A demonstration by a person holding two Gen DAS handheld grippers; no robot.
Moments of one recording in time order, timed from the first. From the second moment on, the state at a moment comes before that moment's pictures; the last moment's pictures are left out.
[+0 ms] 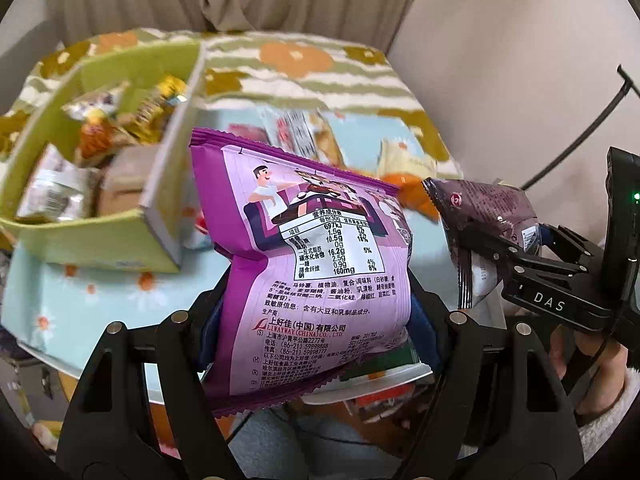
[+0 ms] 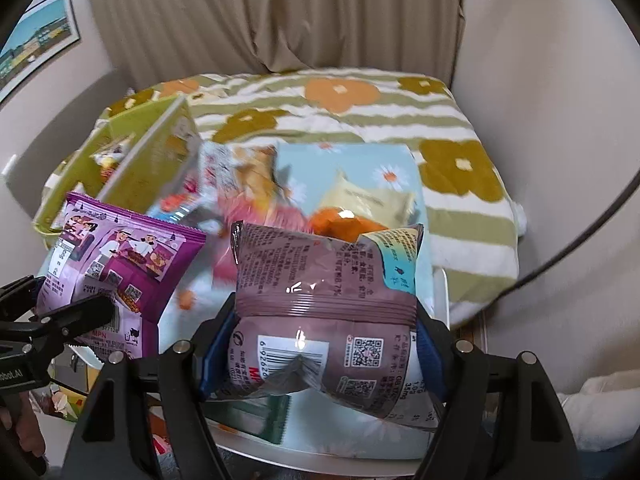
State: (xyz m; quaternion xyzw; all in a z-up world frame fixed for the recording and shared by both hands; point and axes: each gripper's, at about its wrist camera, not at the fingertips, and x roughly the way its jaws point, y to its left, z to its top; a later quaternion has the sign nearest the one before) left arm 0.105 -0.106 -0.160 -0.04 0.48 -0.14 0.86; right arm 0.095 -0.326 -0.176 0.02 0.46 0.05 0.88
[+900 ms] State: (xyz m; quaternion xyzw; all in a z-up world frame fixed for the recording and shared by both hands) left arm 0.221 0.091 -0.068 -0.06 0.40 -0.06 0.91; right arm 0.209 -0.125 -0.062 0.01 0.37 0.17 0.91
